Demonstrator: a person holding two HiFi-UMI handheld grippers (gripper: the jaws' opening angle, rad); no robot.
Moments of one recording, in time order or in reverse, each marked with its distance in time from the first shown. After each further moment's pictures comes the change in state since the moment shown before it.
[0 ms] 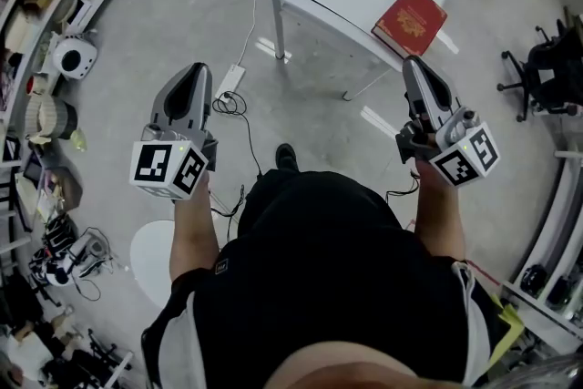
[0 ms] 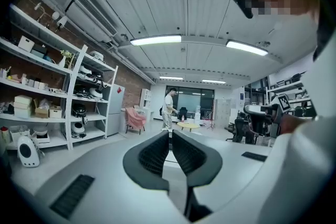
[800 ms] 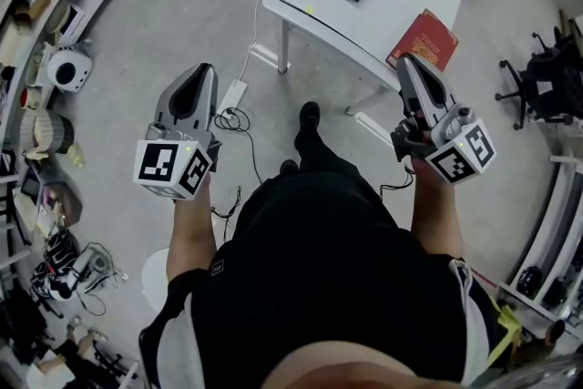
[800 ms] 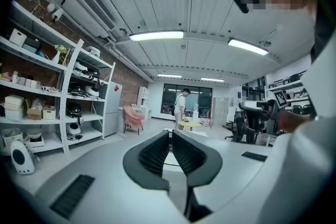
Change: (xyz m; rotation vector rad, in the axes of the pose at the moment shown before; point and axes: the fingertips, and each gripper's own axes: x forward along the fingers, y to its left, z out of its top) left arm 0.075 0.086 0.009 0.007 0.020 -0.047; right arm 0.121 -0.028 -0.008 0.002 0.010 0.001
